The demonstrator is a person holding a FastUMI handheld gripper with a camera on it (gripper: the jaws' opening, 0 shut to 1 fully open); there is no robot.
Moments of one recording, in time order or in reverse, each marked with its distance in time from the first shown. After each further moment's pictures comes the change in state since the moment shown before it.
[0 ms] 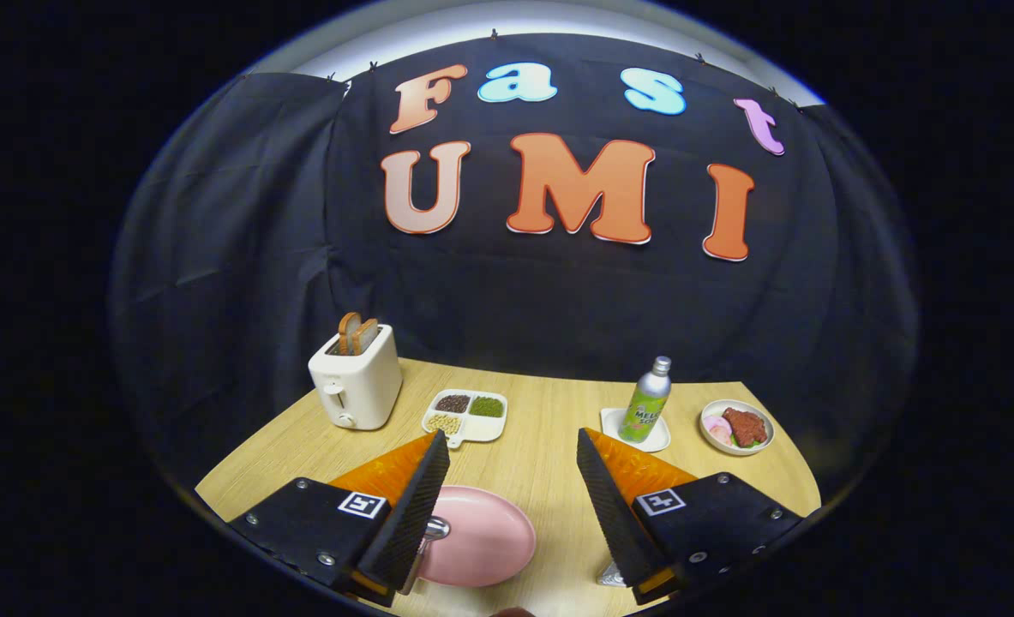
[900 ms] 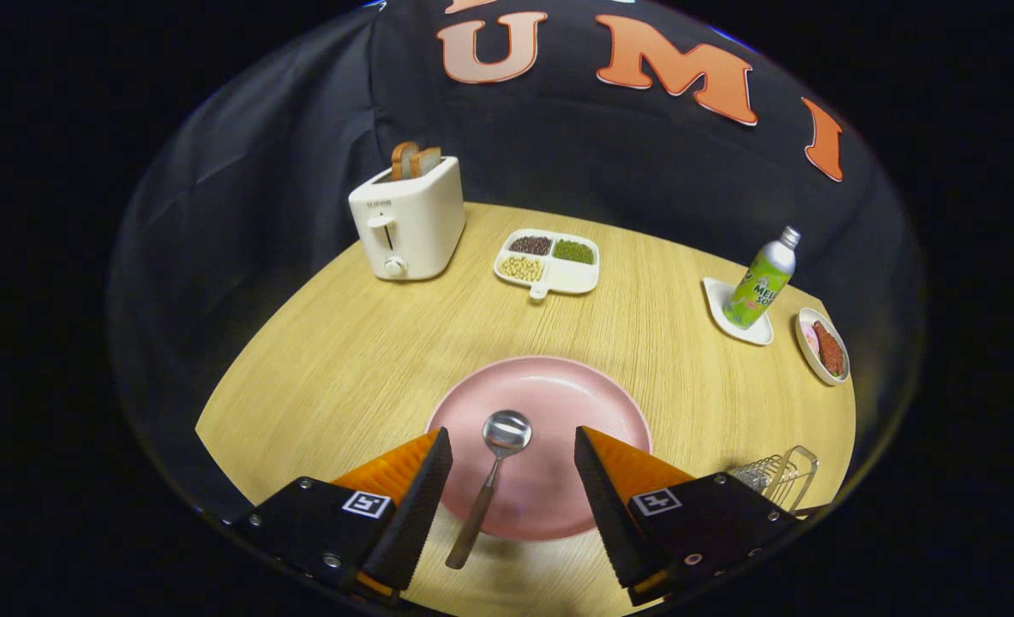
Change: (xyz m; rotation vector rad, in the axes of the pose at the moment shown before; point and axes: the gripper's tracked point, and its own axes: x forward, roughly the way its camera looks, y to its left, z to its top) arm 0.036 0.080 -0.158 -0.092 0.514 0.161
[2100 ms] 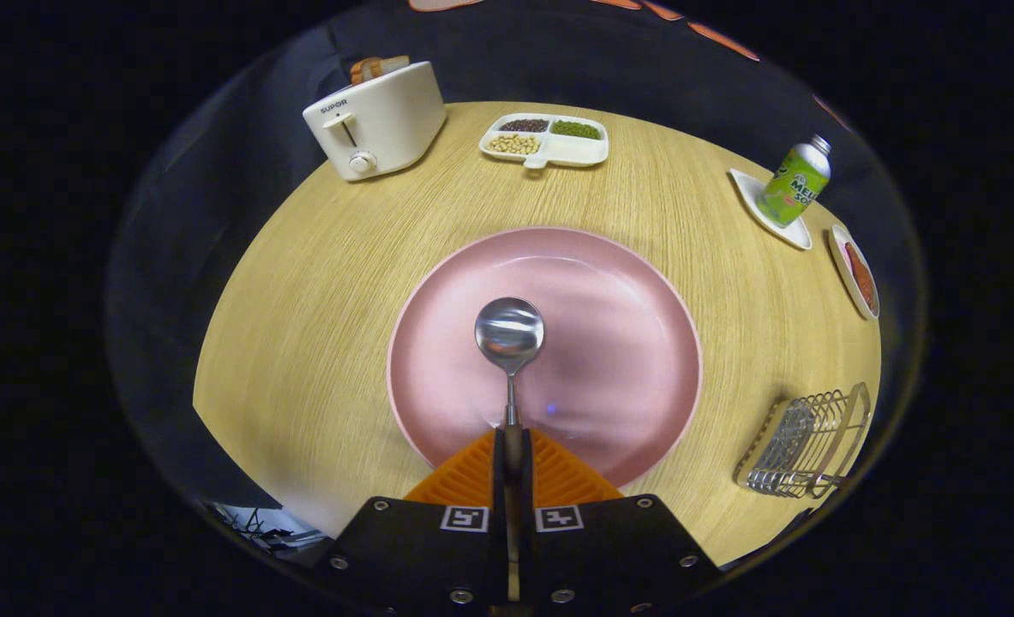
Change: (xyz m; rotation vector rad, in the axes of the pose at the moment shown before) arm 0.016 -0.008 -0.062 0.068 0.294 0.024
